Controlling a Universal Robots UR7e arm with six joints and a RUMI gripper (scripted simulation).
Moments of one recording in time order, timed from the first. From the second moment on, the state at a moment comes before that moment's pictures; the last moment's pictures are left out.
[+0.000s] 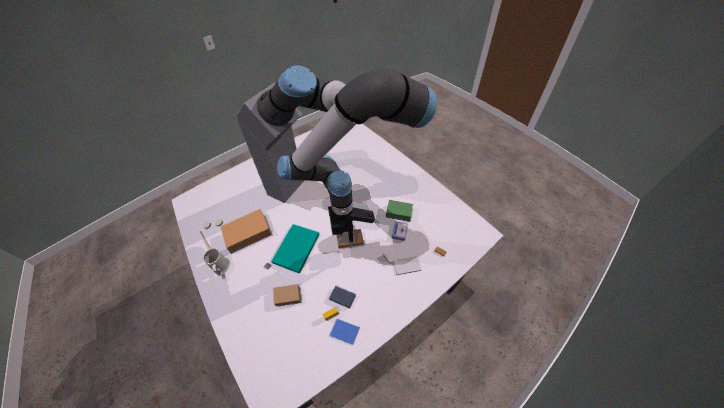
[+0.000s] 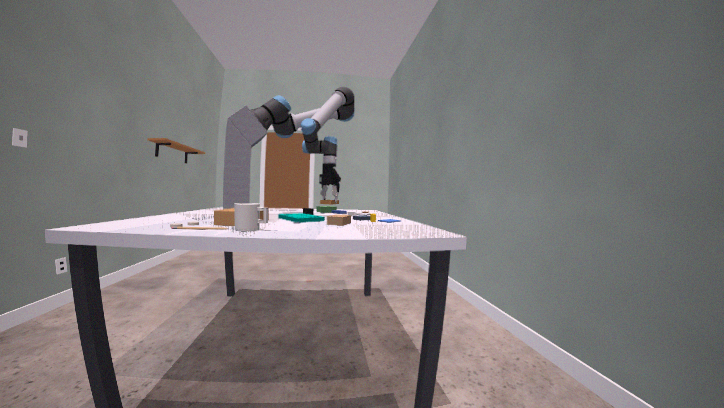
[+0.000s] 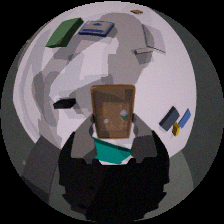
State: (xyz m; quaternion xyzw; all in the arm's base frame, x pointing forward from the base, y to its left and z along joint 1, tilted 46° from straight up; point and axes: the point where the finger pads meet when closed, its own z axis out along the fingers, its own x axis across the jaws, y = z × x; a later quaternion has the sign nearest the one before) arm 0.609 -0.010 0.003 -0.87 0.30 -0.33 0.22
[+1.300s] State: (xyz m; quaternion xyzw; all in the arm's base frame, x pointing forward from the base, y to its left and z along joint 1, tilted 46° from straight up) arm 0.609 -0.010 0.004 -0.87 0.30 -0.33 0.22
